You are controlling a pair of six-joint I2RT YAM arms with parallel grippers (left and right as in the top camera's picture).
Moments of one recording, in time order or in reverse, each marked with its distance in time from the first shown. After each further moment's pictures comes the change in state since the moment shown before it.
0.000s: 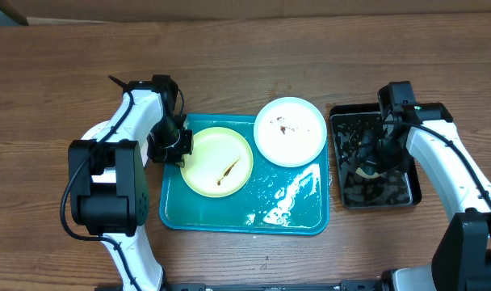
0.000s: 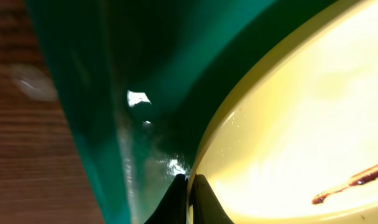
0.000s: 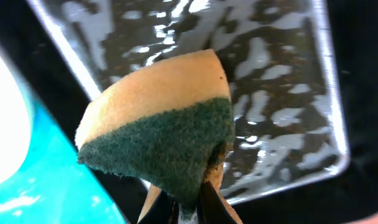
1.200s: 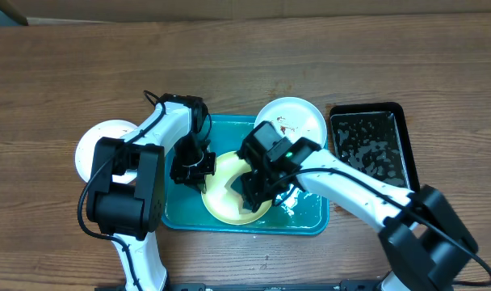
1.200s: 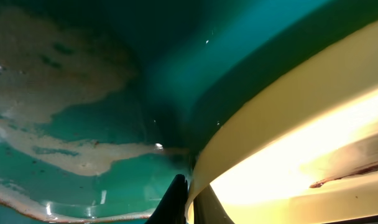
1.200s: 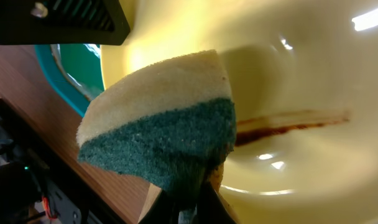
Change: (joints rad) left arm -0.157 0.001 -0.113 -0.056 0.083 -0.097; right arm 0.718 0.168 0.000 0.376 -0.417 0.006
